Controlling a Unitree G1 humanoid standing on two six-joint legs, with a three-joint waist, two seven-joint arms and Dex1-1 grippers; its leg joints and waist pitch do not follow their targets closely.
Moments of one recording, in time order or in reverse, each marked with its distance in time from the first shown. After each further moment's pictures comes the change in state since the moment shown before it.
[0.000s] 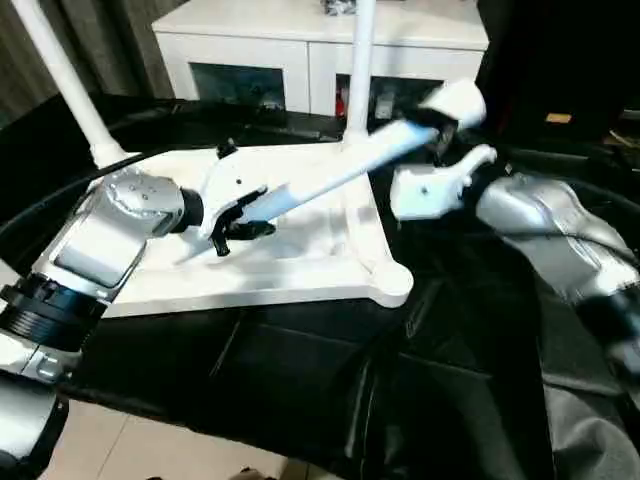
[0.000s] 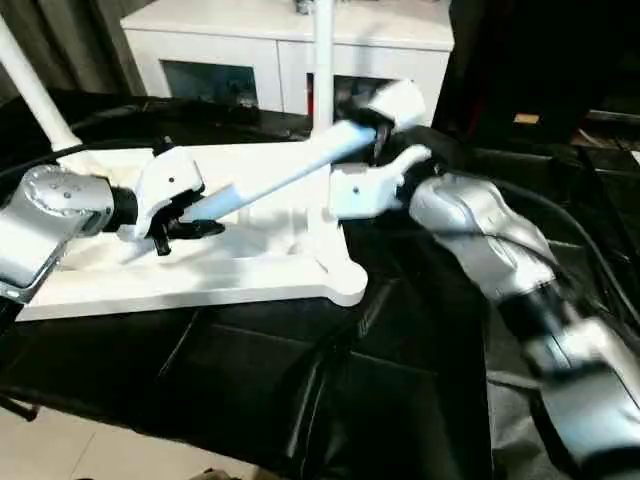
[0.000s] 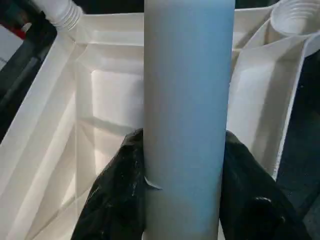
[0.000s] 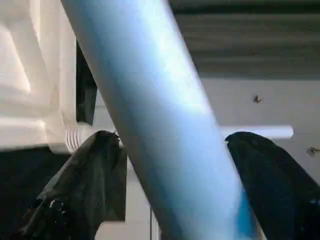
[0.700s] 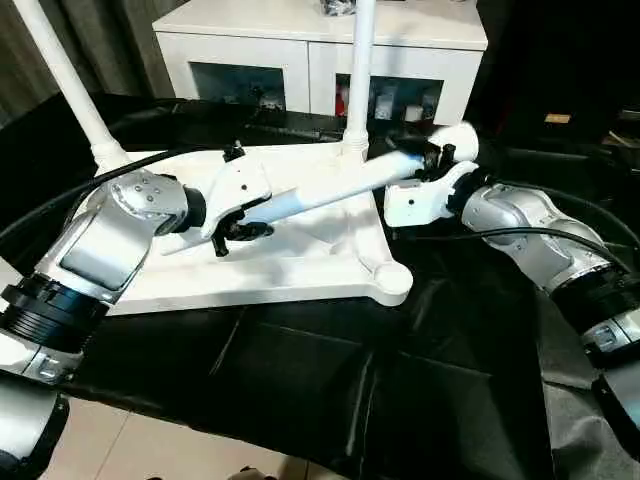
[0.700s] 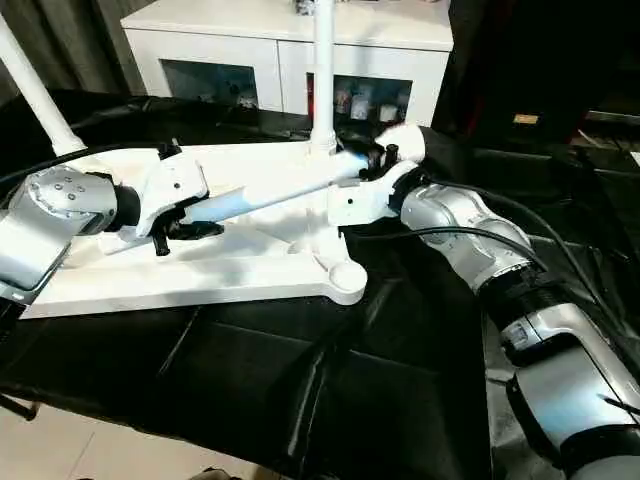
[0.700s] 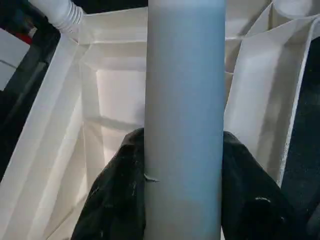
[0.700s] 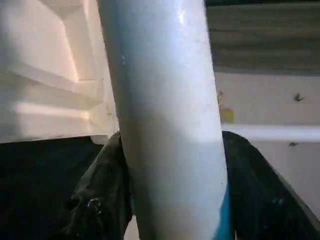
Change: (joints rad) left arm -0.001 -0.006 -0.008 0.001 0.069 -0.053 -0.008; right arm -0.039 0.052 0.036 0.221 -0.022 -0.078 0.014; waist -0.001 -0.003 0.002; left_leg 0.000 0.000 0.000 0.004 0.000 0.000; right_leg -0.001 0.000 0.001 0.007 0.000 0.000
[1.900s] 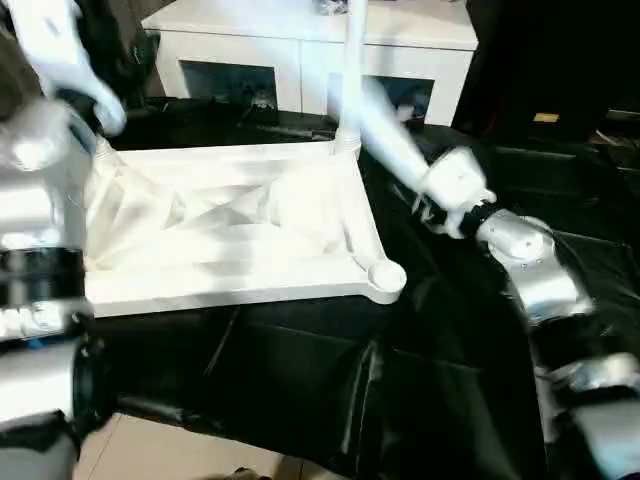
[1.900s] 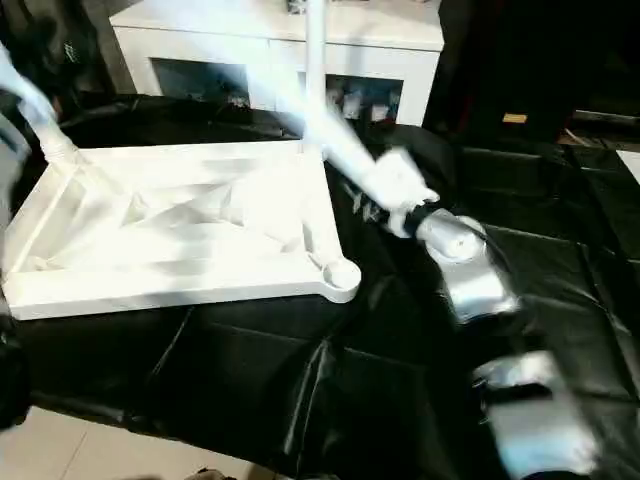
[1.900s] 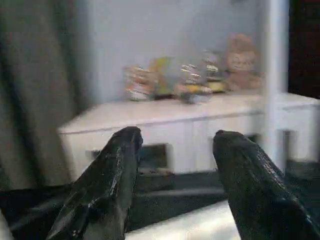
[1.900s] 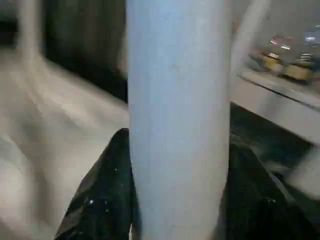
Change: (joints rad) left arm -0.044 -0.248 0.622 0.222 -0.246 -0.231 0.497; right arm 0.235 0.252 -0.467 -0.289 0.928 0.456 0.360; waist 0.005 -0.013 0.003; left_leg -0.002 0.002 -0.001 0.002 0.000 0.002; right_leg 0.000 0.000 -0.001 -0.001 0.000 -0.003
